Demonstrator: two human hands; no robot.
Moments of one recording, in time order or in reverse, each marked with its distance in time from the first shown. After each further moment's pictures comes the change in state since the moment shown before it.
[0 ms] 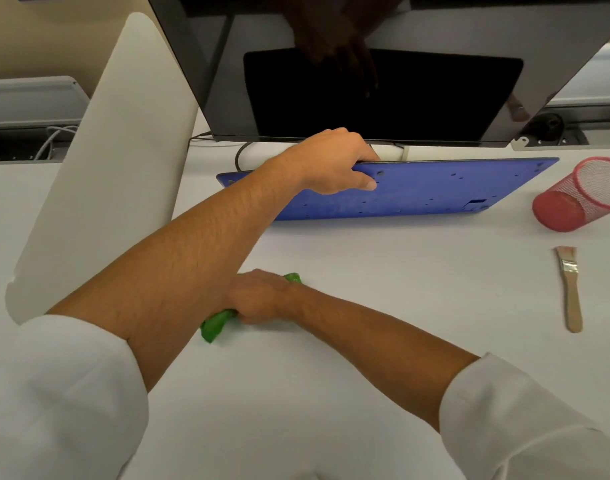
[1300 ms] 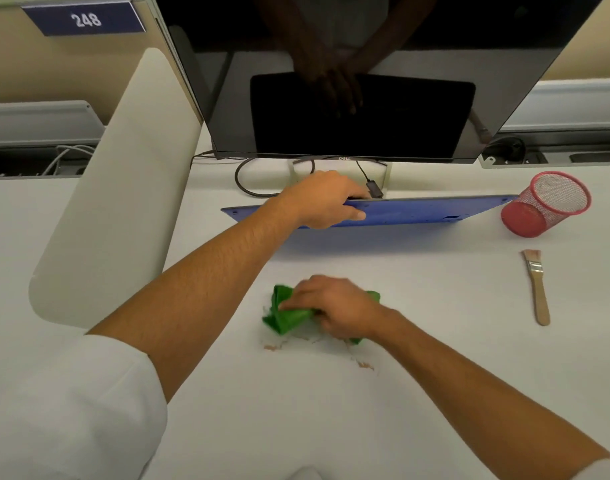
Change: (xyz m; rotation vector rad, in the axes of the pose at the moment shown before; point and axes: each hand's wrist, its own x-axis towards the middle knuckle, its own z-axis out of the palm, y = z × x) left_hand -0.035 0.021 0.025 0.027 0.030 -0.013; right_hand -0.147 0.009 -0.010 0.022 0.260 0.200
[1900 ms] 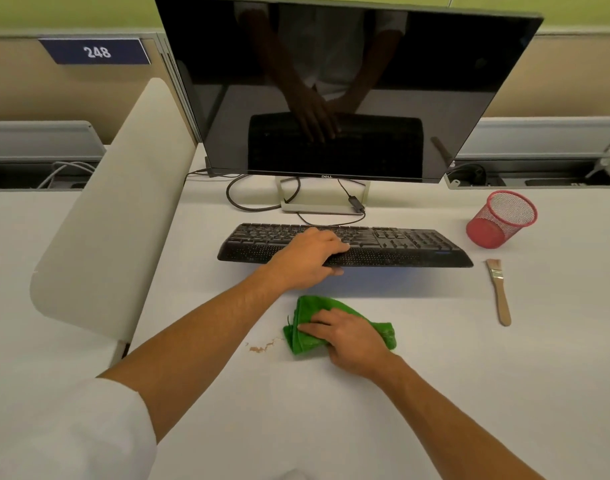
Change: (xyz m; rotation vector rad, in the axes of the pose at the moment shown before) left_hand -0.041 0.016 0.077 -0.033 0.069 0.016; right_hand -0.071 0.005 0.042 -0.222 0.226 0.066
